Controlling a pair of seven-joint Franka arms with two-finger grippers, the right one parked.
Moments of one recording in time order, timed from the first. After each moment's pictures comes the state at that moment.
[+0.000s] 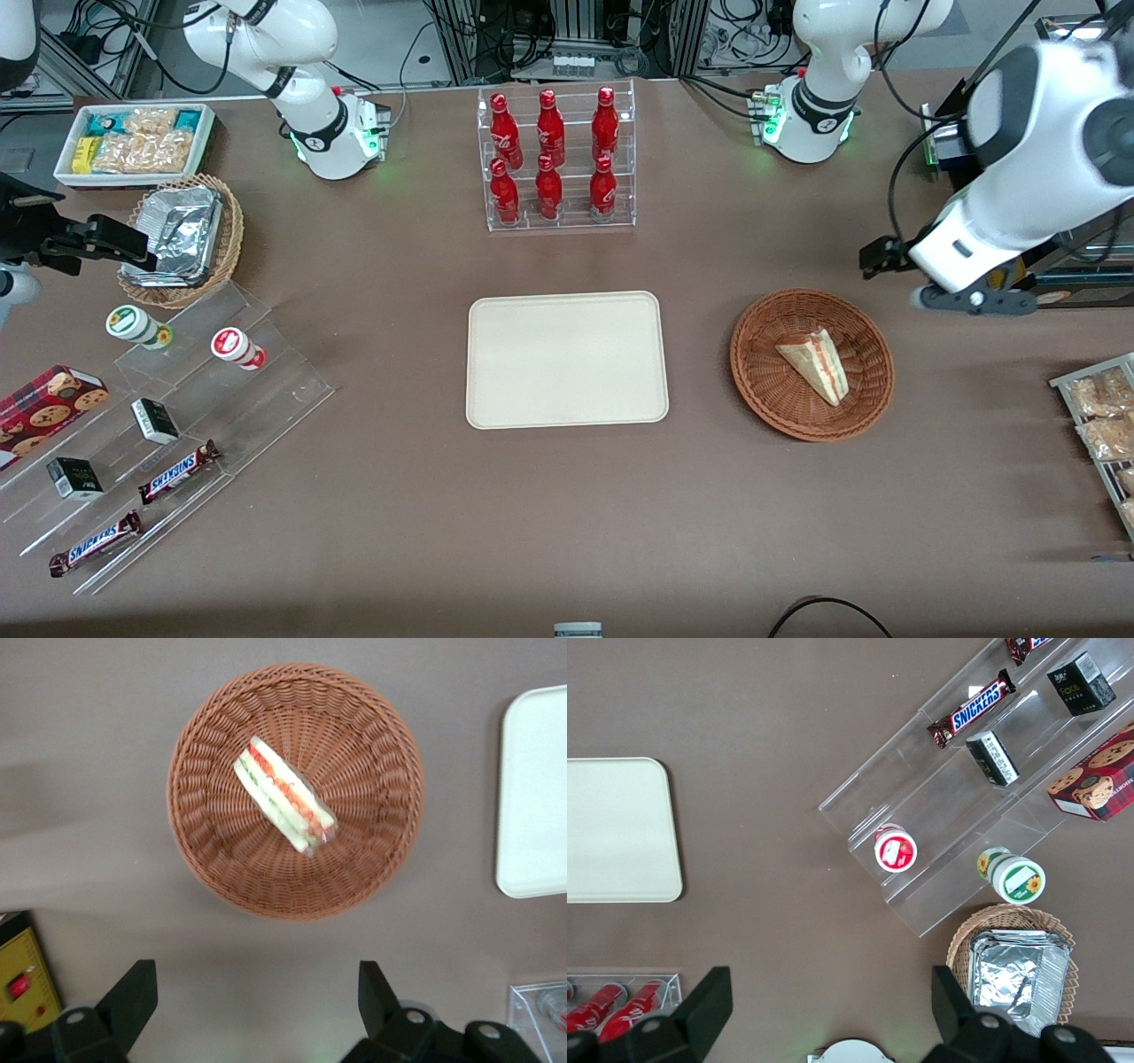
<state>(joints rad) 0.06 -0.04 -0.18 -2.01 -0.01 1.85 -0.02</state>
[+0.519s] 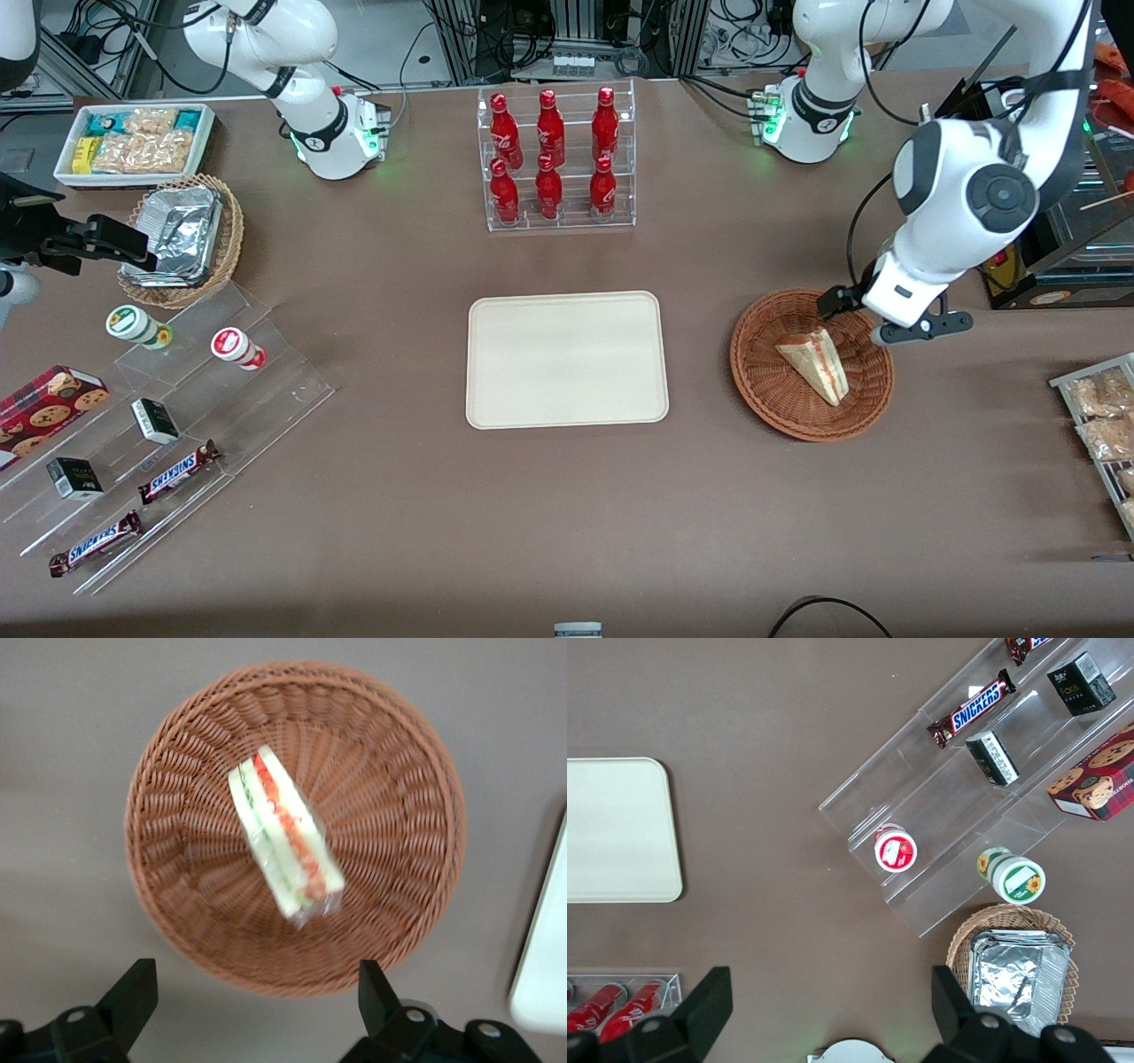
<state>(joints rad) 0.05 0.02 -0.21 -2.21 -0.01 2.20 -0.40</state>
